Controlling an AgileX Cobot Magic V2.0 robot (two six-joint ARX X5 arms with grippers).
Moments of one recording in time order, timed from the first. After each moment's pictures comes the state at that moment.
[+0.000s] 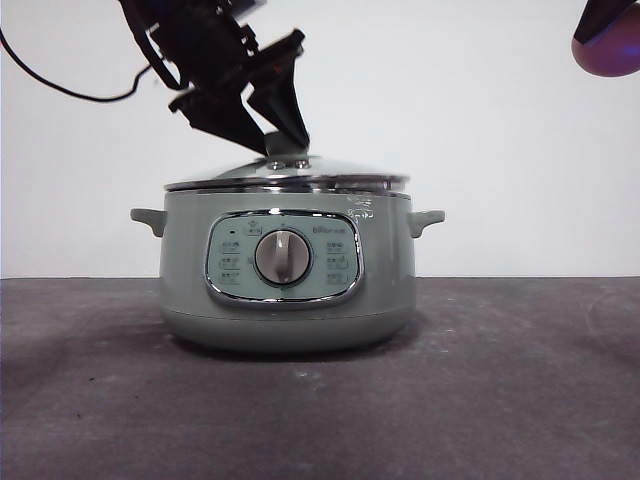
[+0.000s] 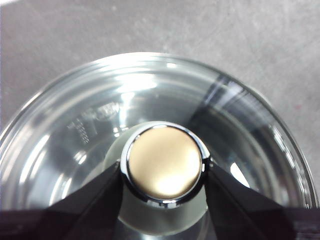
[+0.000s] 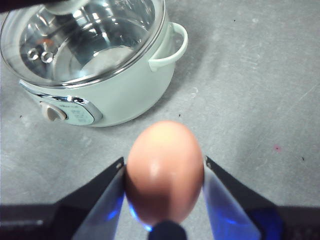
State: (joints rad) left arm -0.48 1.68 1.43 -0.37 0.21 0.05; right arm 0.35 0.88 0.98 -0.80 -0.13 0.00
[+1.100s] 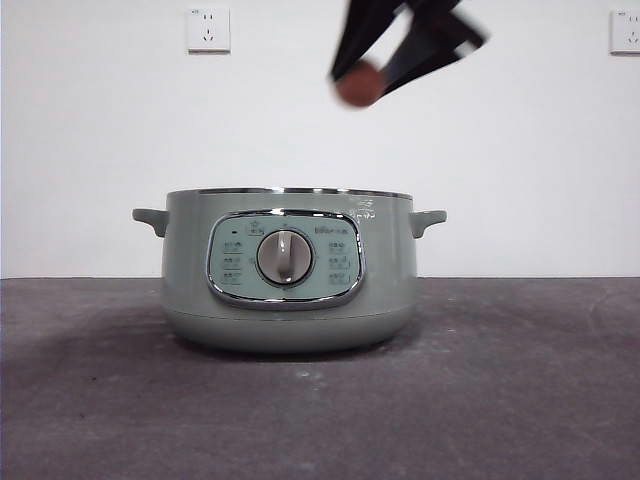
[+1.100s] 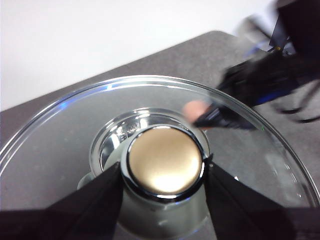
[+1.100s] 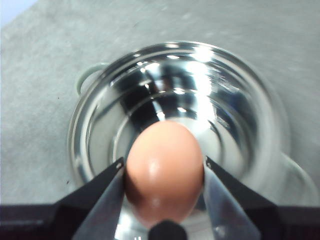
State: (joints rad) left arm -0.46 0.93 1.42 -0.86 0.15 0.05; right arm 0.57 1.58 1.46 -0.55 -0.18 -0.01
